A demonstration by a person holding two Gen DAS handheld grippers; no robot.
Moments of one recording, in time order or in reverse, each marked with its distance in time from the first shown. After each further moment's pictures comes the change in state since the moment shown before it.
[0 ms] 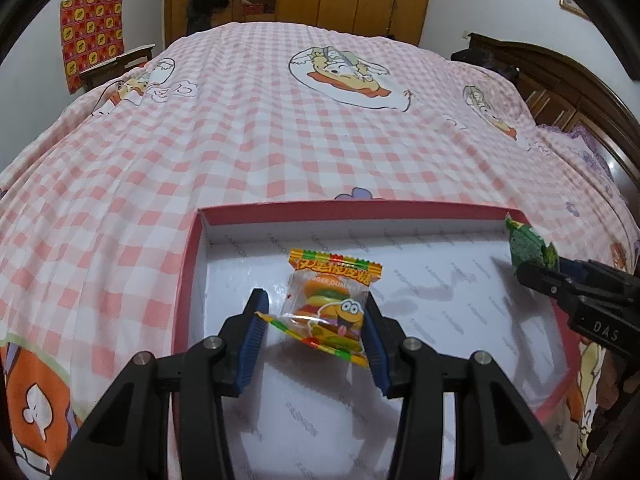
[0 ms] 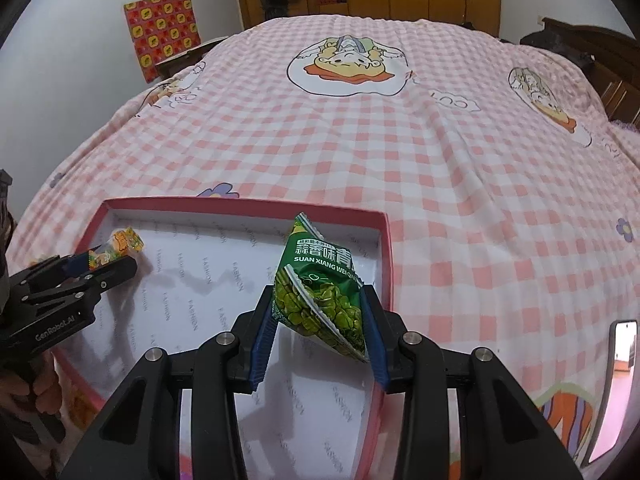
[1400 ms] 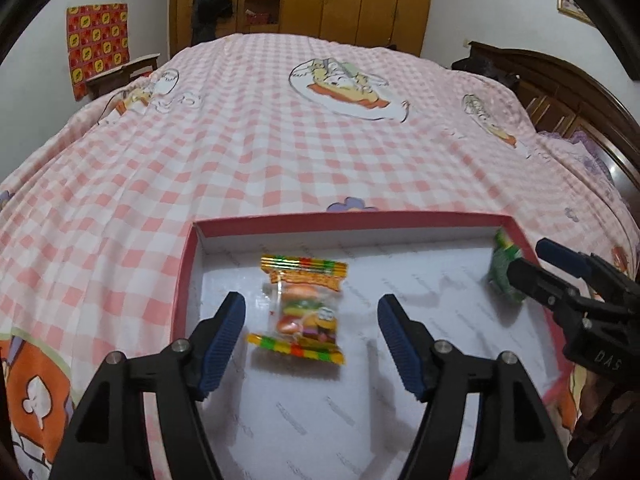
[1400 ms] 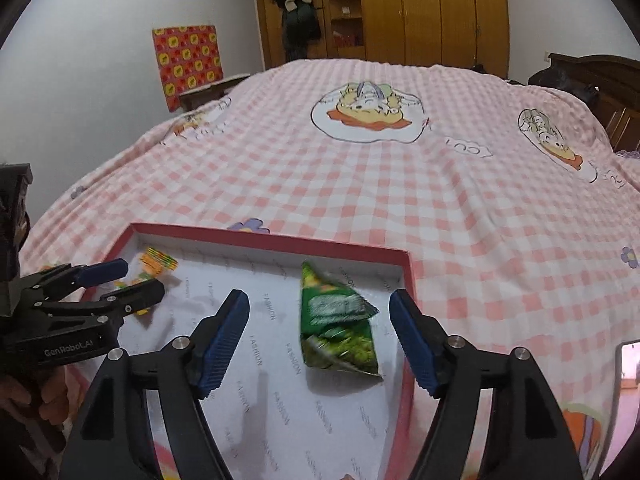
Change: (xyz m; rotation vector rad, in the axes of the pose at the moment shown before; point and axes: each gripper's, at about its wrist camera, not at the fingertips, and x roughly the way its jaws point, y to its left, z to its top) left arm -0.016 -0.013 -0.004 0.013 -0.047 0.015; right arm -0.022 0.015 -0.008 -0.042 -0.175 0.047
